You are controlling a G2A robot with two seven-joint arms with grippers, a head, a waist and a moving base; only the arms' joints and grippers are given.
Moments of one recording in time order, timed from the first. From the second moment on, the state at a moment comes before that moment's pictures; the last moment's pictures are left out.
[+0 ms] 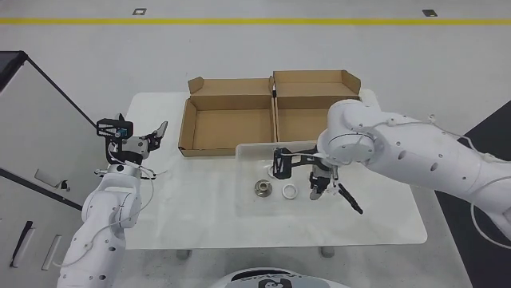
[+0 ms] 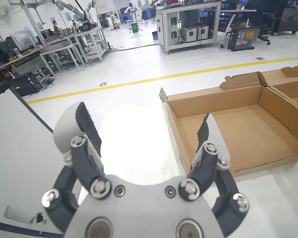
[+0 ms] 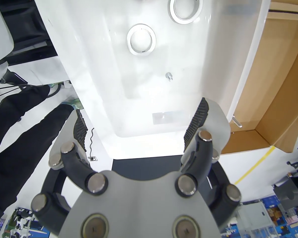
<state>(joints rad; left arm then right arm) 1.73 -1.15 -1.60 -1.80 1.33 0.00 0.00 -0.37 -0.84 0.17 -1.83 -0.33 -0.35 1.47</state>
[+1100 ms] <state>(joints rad) 1.73 -1.15 -1.60 -1.80 1.33 0.00 0.00 -0.50 -0.94 0.17 -1.63 -0.58 -0.42 1.40</state>
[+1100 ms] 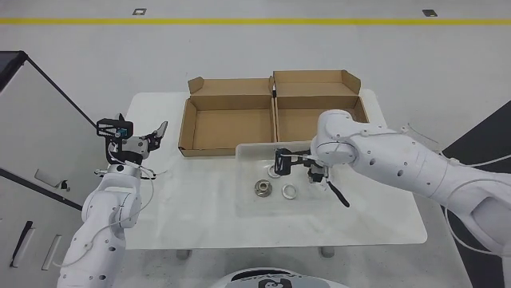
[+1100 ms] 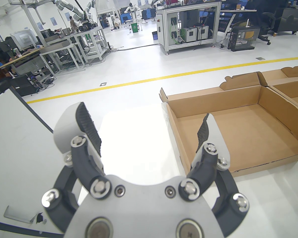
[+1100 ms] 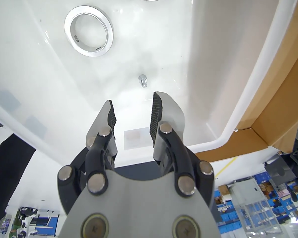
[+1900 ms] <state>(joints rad) 1.73 -1.15 -1.60 -1.80 1.33 0.00 0.00 -0.52 -0.98 0.17 -1.55 -0.59 -0.44 1.38</state>
